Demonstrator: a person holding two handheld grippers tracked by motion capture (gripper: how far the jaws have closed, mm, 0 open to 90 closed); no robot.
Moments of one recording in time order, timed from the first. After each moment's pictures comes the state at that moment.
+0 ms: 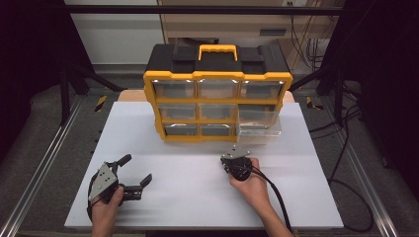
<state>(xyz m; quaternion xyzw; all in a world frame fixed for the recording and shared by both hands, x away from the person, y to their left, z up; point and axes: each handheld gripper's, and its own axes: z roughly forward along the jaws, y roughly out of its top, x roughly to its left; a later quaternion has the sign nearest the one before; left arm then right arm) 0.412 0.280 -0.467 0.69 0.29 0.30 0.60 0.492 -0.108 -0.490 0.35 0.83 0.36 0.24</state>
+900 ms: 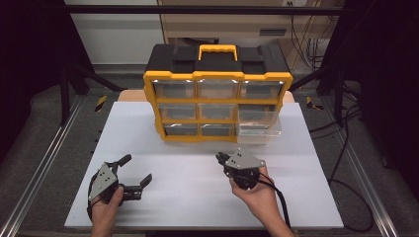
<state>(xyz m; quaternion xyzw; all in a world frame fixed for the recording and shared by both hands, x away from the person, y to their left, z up) 0.413 0.281 -0.467 0.68 0.29 0.30 0.60 0.426 -0.106 -0.399 0.27 0.79 0.46 0.30</state>
